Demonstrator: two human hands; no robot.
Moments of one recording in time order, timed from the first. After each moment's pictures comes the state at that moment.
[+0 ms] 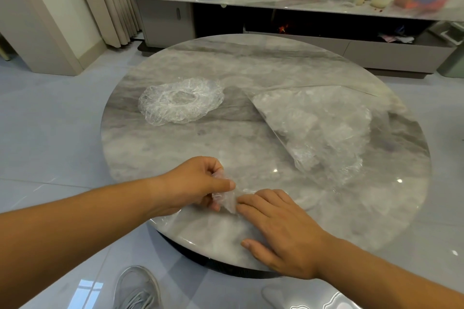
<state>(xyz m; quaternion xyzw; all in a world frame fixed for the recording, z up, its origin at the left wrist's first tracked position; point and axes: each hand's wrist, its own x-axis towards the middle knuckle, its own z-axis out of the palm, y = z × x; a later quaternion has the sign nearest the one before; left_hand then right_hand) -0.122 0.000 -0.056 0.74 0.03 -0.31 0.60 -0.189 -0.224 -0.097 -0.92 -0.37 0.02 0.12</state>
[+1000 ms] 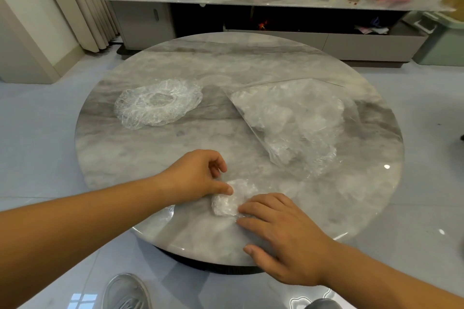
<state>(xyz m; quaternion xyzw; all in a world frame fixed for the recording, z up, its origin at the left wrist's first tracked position) -0.102 -0.034 -0.062 0.91 -0.11 -0.21 0.35 -0.210 -0.258 -0.105 -0.92 -0.37 -0.03 0.15</state>
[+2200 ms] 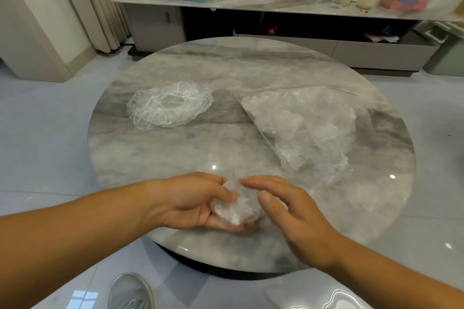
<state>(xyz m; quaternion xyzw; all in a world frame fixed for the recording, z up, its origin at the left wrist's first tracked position) -0.131 -0.024 -0.042 0.49 0.10 -0.53 0.68 -0.194 -0.231 -0.064 -0.83 -0.15 0.03 0.54</state>
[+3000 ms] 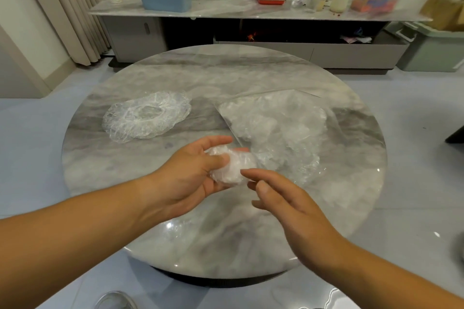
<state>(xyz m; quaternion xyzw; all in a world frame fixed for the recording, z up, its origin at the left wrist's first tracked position) -0.123 -0.072 -0.009 0.55 0.06 -0.27 0.79 -0.212 -0.249 -0.030 -0.75 -0.02 0.05 0.66</state>
